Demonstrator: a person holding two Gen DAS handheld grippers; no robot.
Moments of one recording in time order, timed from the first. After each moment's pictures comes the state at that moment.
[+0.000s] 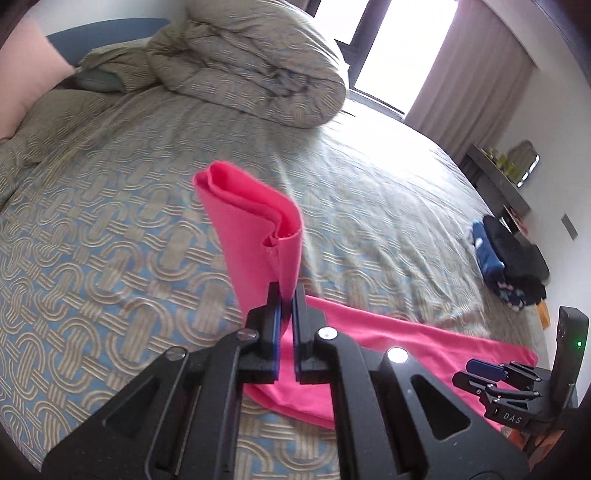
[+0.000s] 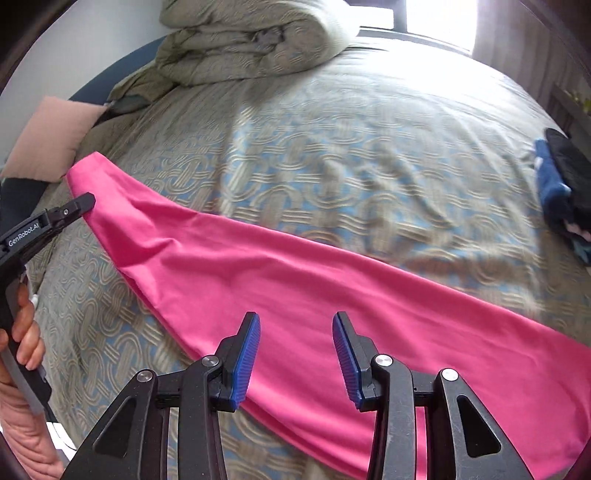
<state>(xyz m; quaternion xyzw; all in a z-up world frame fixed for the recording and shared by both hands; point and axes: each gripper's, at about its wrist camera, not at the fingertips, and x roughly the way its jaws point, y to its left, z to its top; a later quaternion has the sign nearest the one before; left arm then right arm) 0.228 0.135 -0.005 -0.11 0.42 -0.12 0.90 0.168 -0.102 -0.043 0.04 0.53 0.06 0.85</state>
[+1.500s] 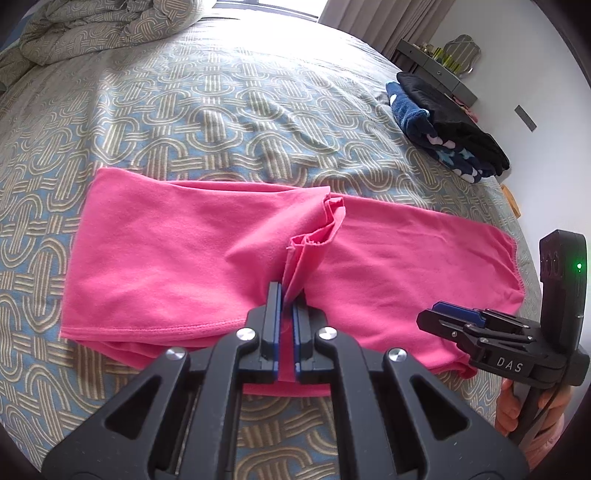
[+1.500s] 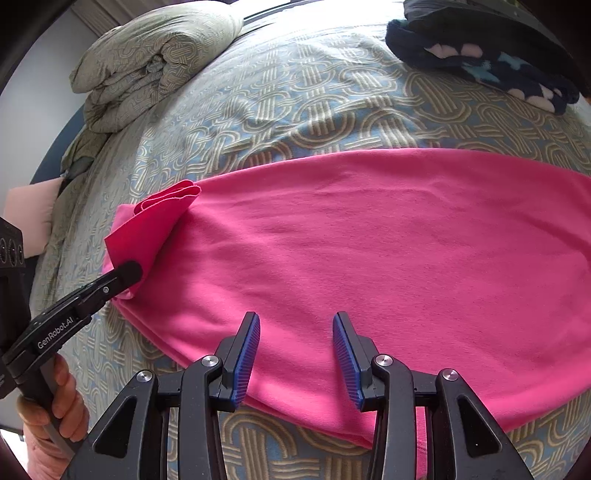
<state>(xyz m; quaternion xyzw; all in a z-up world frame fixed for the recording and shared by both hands) 0.162 -0.051 -0.063 -0.01 0.52 -0.26 0.81 0.069 -0.245 -0.088 0.20 0.54 -0.01 0.82</state>
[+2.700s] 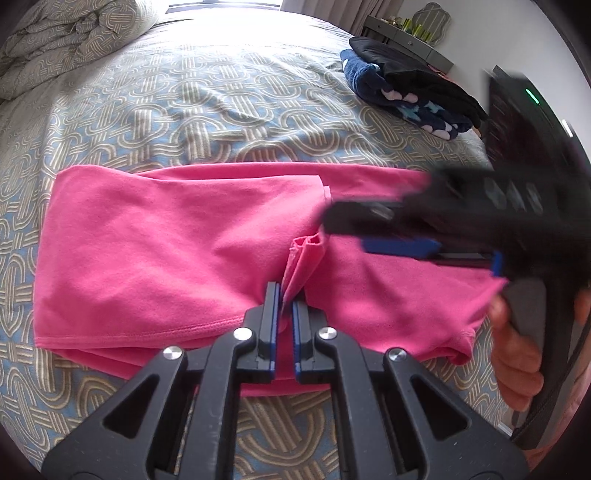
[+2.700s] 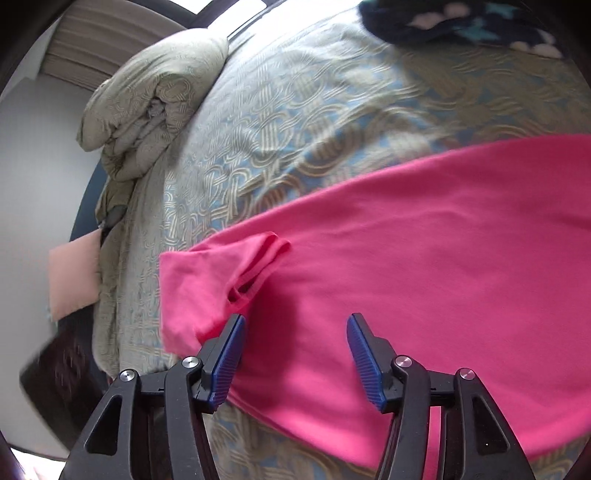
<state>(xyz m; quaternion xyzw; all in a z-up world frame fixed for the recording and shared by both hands) 0.127 -0.112 -0.073 0.05 0.52 -0.30 0.80 0.122 -0.268 -0.093 0.35 0.53 0.06 0.77</state>
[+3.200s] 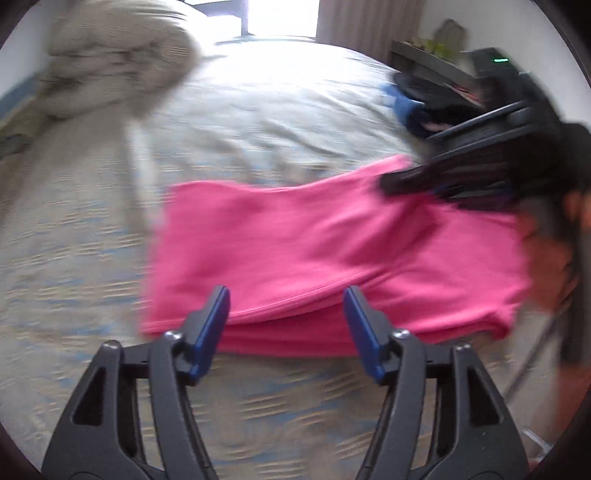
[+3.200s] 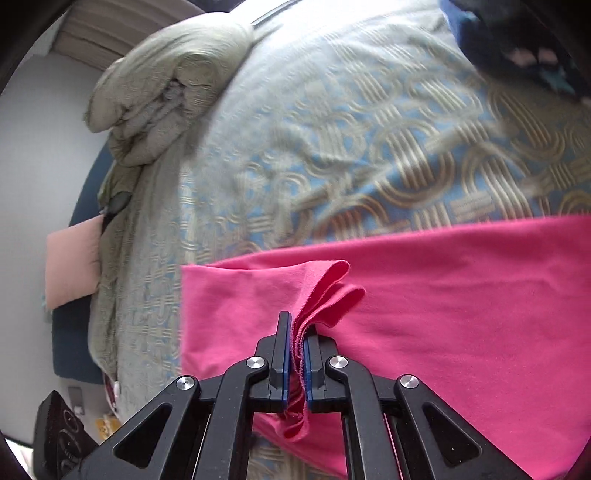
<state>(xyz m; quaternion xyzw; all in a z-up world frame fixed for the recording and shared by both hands) 0.111 -0.016 -0.044 0.08 0.45 -0.20 0.87 0.164 -0.223 -0.063 0.31 0.52 0.07 0.79</state>
